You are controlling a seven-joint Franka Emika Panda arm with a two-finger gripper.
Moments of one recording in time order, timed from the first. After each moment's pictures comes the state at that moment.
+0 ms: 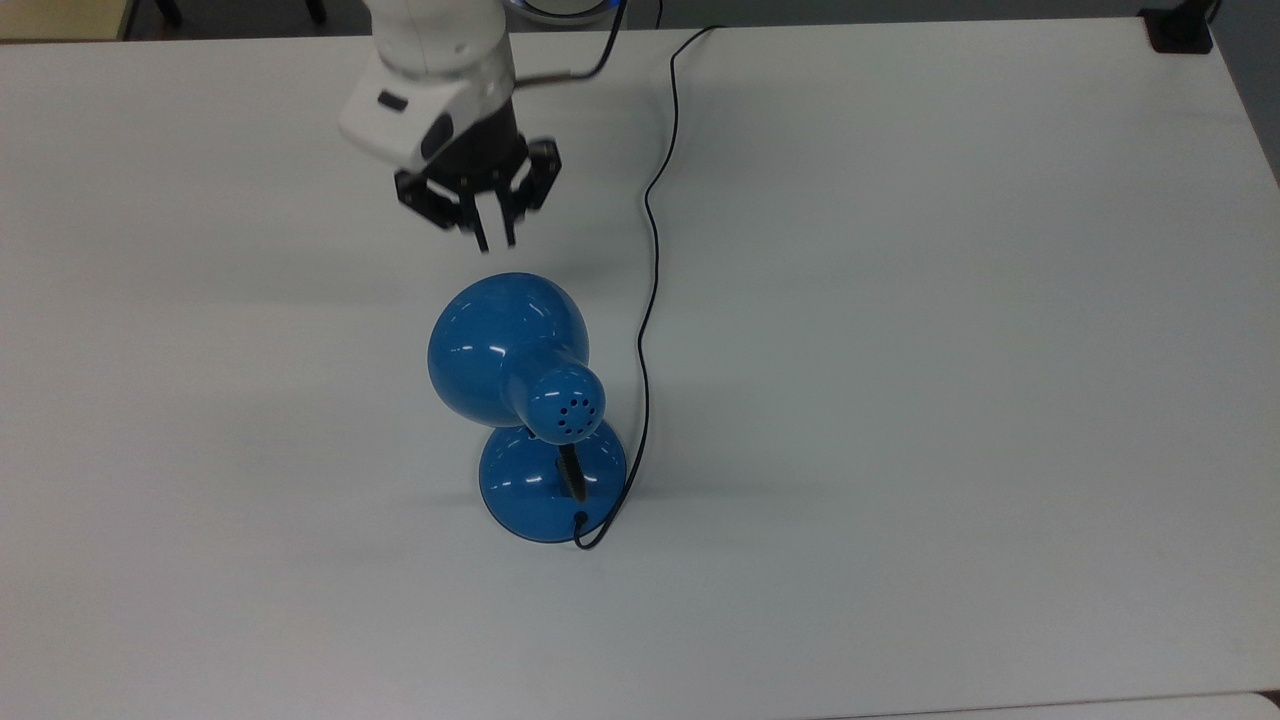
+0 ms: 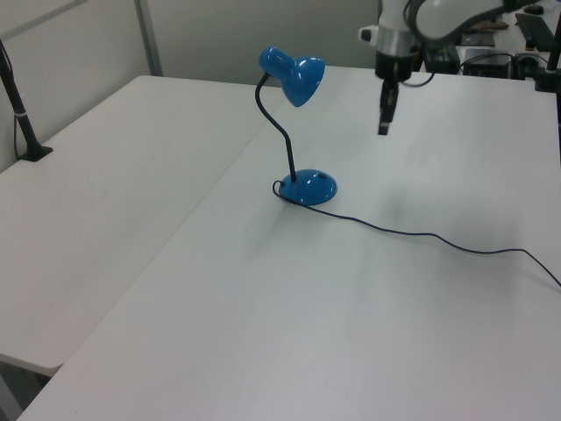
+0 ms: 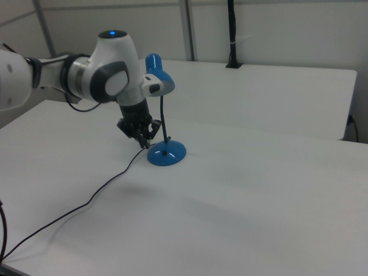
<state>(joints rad) -0.01 0.17 -0.02 -1.83 0.05 2.11 -0.33</state>
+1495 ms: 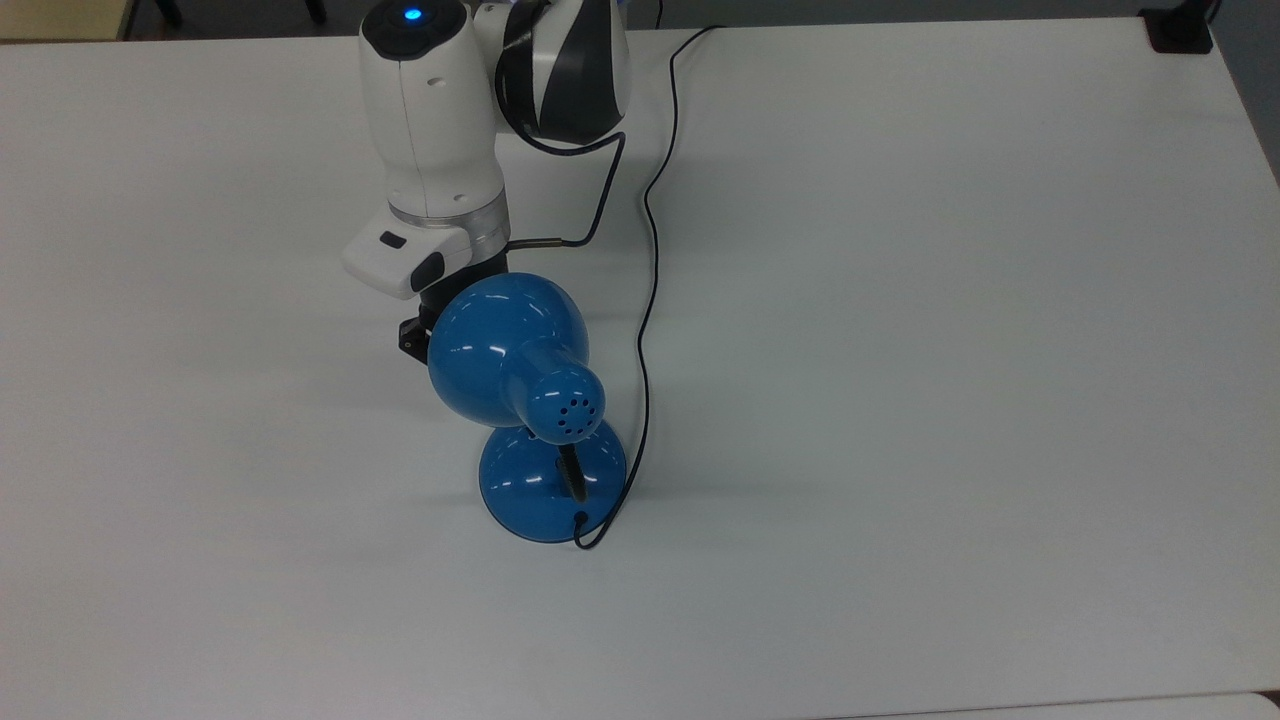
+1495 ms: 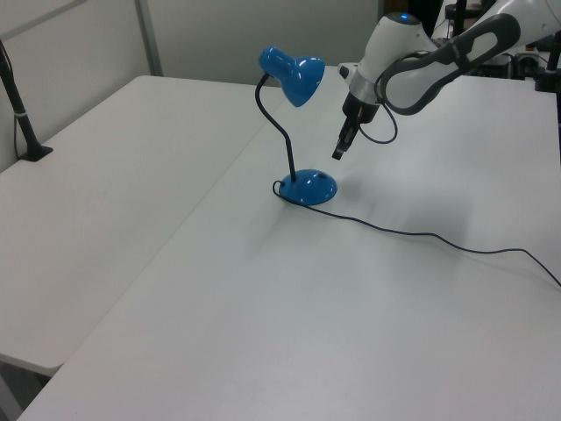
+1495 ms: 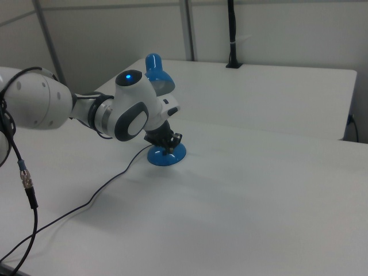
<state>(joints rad) -0.03 0.41 -0.01 -1.83 0.11 2.63 -0.31</state>
